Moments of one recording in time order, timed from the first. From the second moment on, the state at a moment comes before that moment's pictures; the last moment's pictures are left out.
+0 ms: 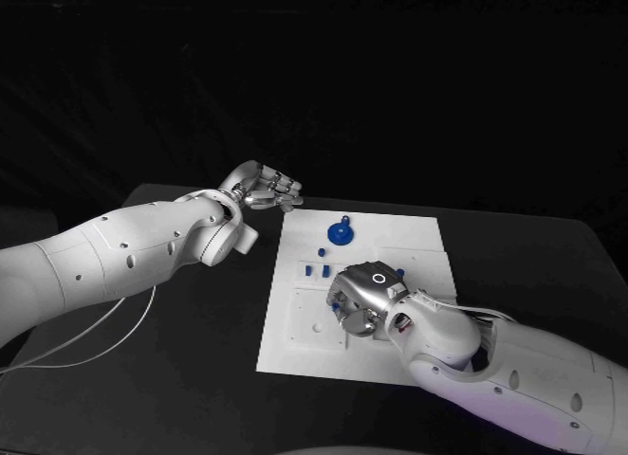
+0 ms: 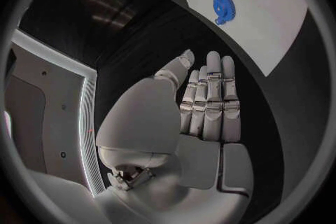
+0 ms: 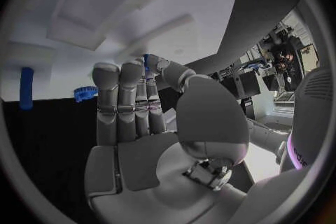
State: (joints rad) left arm 1.28 -0.67 -0.11 1.18 -0.51 -0.37 0.23; left_hand 1.41 -0.09 0.24 -0.12 0.14 1.08 0.13 0.06 0.07 1.16 0.10 0.06 0.06 1.33 0.03 0.24 0.19 0.09 1.11 0.00 0.07 1.00; right arm 0.88 -0.64 0.08 1.64 -2.03 -0.26 -0.36; right_hand 1.20 -0.17 0.75 -0.20 0.18 1.29 0.07 0.06 0.10 1.41 0.01 0.06 0.08 1.45 -0.07 0.69 0.91 0.11 1.45 -0.10 0.71 1.15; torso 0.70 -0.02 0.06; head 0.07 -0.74
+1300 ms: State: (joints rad) left arm 1.28 -0.68 -0.11 1.17 -0.51 -0.37 0.22; left_hand 1.41 -0.09 0.24 -0.12 0.14 1.07 0.13 0.06 0.07 1.16 0.10 0.06 0.06 1.33 0.03 0.24 0.19 0.09 1.11 0.00 0.07 1.00; right arm 0.88 -0.79 0.24 1.72 -1.83 -0.36 -0.39; right_hand 1.23 -0.25 0.46 -0.11 0.10 1.12 0.06 0.07 0.07 1.29 0.04 0.06 0.07 1.46 -0.05 0.68 0.87 0.14 1.46 -0.08 0.63 1.16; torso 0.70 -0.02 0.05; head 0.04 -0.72
